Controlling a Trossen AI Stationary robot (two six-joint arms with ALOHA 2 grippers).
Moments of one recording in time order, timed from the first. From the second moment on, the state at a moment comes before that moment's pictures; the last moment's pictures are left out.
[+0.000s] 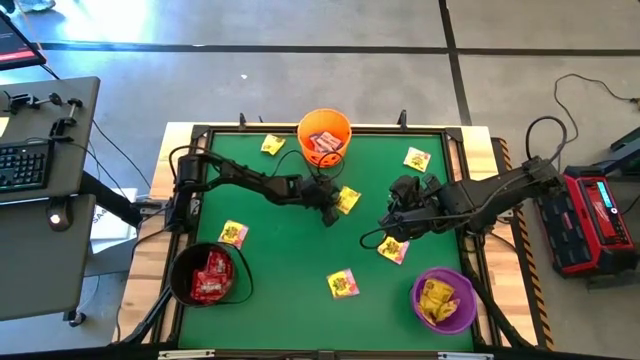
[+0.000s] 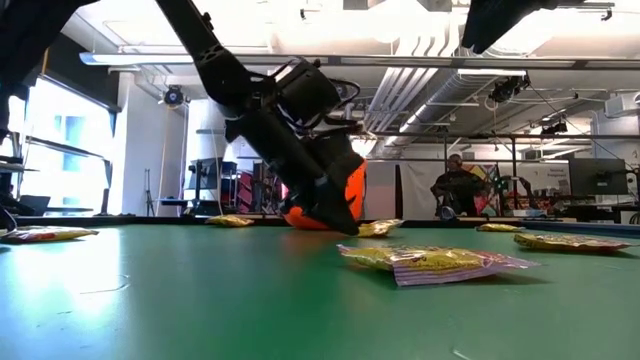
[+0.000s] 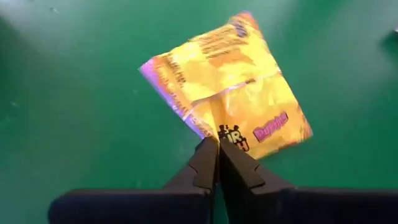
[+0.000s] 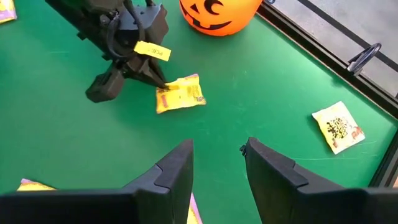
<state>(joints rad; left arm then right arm) 0.14 2.05 1.10 0.15 -0.07 -0.30 0.35 1.41 1.43 -1.36 0.64 1.07</state>
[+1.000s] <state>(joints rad) 0.24 1.73 1.10 0.34 0.62 -0.96 0.41 1.56 1.43 -1.12 0.88 0.25</state>
